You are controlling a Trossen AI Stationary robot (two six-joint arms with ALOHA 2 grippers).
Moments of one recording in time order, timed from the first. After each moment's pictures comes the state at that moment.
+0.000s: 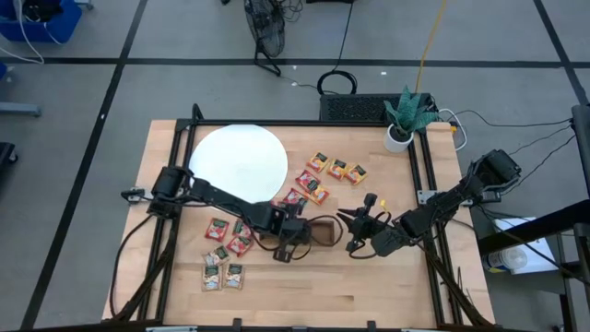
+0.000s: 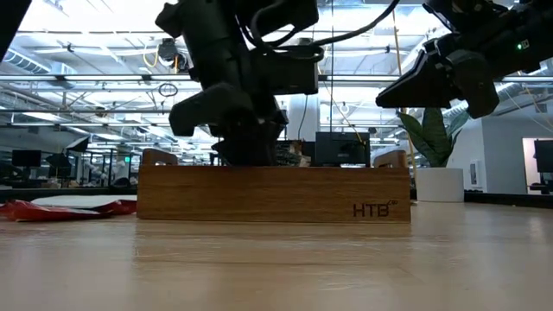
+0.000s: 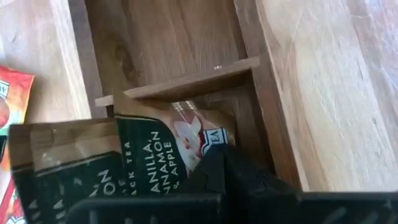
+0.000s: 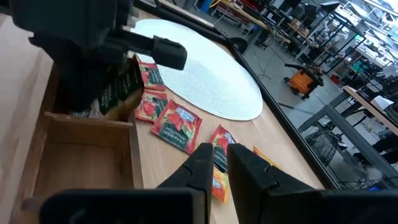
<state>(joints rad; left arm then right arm) -0.23 2.03 1.38 -0.51 -0.11 0.08 0.54 1.40 0.50 0.35 1.02 -0.04</state>
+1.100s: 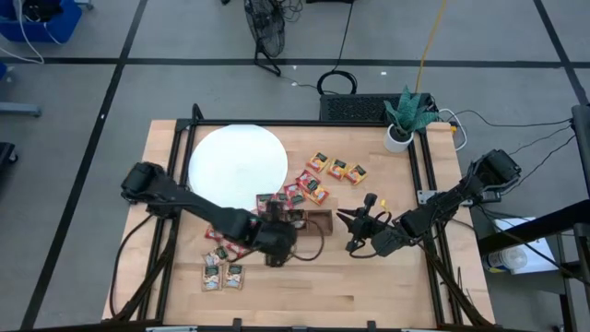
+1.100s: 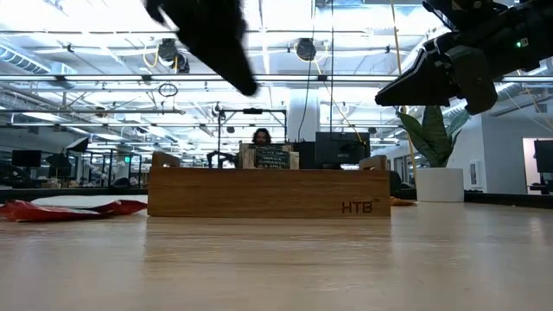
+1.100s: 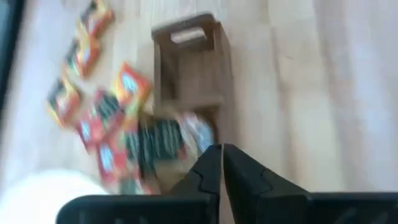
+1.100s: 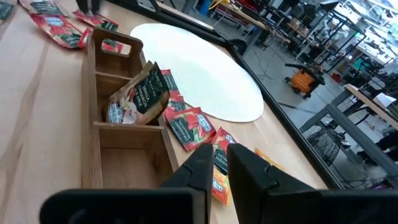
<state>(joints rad) -0.39 1.78 1.39 -0.70 -0.42 -0.22 0.54 1.40 0.50 0.36 1.02 -0.02</state>
